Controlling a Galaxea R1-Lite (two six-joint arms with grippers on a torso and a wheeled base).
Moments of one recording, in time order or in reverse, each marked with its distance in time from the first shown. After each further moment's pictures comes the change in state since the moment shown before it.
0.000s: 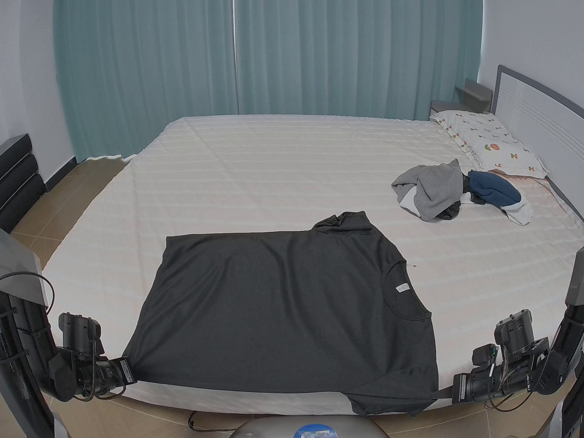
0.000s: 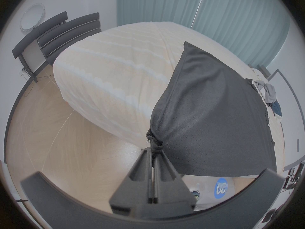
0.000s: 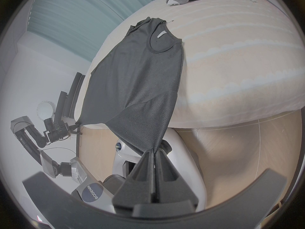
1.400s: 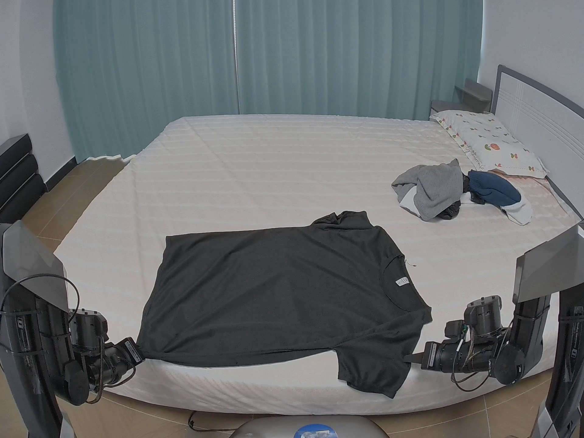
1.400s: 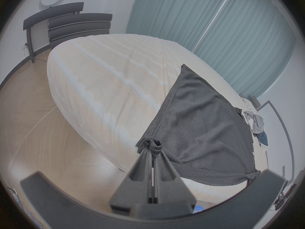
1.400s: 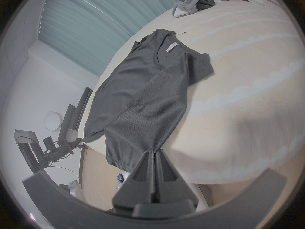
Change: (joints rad) left arm -0.037 0.178 0.000 -0.394 -0.028 -0.230; right arm -0.006 0.337 -0.208 -0.359 0.006 0.094
